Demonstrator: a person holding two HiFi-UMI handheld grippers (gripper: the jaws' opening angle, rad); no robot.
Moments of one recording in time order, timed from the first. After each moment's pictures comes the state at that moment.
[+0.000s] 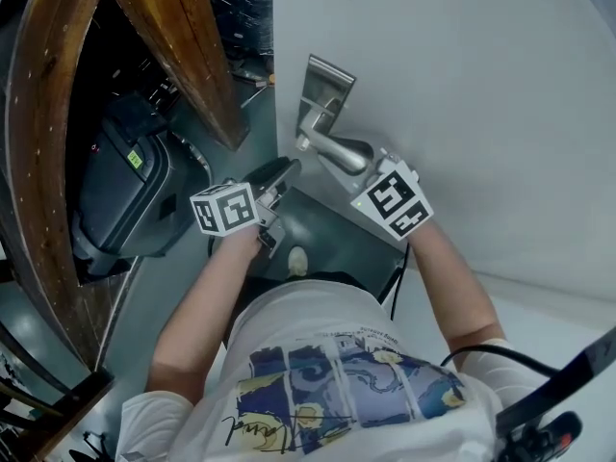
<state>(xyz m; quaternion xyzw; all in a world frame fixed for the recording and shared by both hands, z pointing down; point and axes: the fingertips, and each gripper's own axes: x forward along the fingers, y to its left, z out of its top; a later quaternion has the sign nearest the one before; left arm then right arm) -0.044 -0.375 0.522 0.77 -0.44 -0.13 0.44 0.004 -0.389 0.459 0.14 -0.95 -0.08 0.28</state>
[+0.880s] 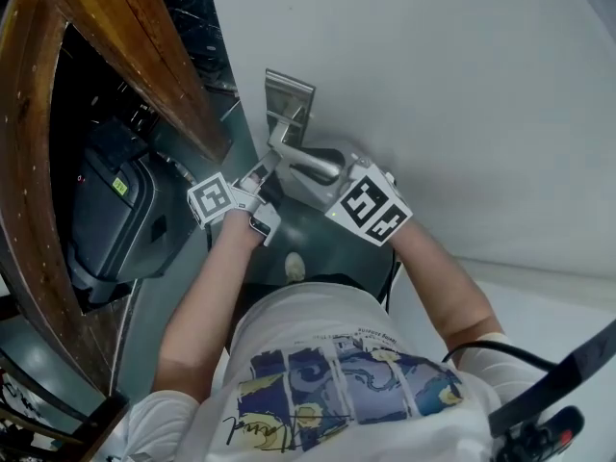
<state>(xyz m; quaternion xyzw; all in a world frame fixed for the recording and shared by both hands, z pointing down) -0.028 -0.423 0.525 0.67 -0.33 -0.33 0.57 0.000 -0.385 0.458 0.13 -0.95 -0.07 0.28</state>
